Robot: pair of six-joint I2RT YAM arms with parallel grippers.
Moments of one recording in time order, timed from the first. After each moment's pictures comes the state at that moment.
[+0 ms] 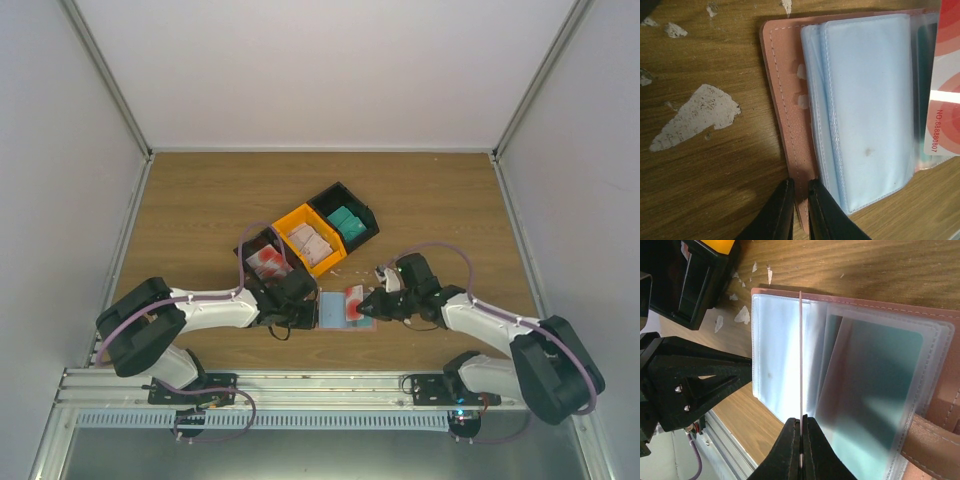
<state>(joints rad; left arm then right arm) -0.93 1.50 0.65 -0.20 0.11 -0.82 0.51 1.20 0.41 -0.14 -0.62 0.66</state>
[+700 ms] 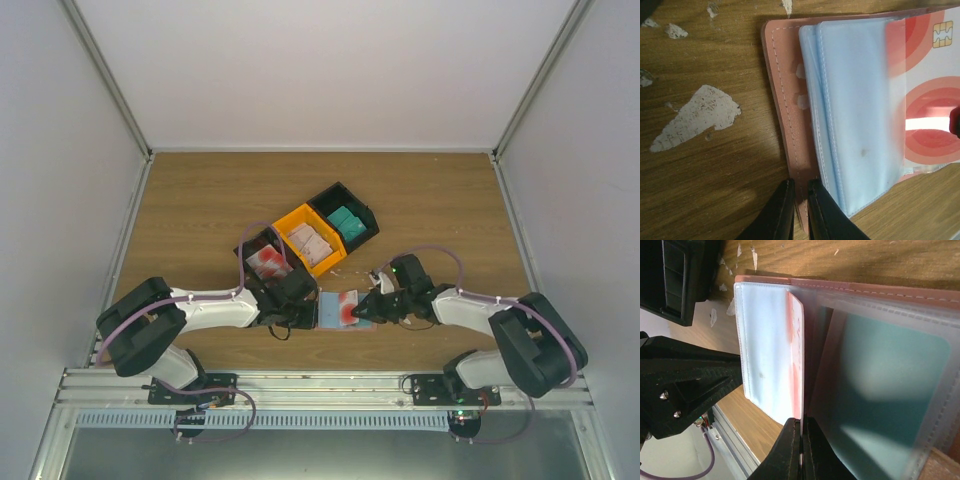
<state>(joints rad) -0.93 1.50 0.65 -0.20 0.11 -0.82 0.51 1.36 0.40 -0.04 -0.69 0.69</state>
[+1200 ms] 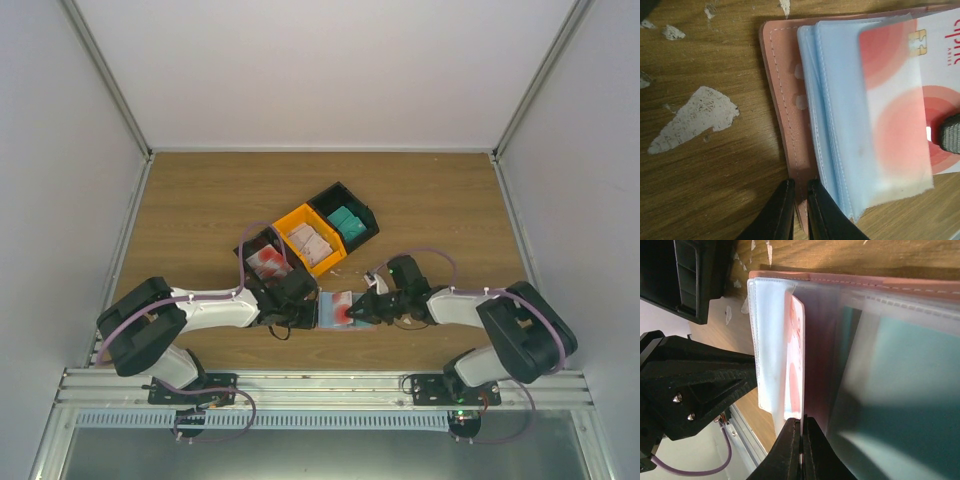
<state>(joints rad) -0.93 1.51 0.65 -0.20 0.12 -0.82 0.52 1.43 0.38 0.11 -0.77 0.77</state>
